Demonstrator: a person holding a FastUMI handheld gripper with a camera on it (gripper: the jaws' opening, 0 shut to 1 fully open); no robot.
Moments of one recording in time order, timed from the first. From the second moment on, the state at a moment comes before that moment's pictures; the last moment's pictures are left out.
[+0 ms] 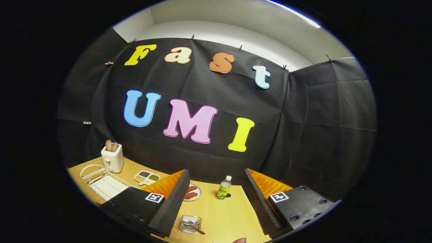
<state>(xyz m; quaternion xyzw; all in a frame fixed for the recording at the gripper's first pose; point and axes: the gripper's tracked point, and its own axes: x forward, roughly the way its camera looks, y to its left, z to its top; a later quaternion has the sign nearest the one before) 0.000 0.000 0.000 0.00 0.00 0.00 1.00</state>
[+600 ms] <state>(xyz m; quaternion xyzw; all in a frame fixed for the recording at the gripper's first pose) 0.002 0.013 0.002 0.00 0.00 0.01 1.00</state>
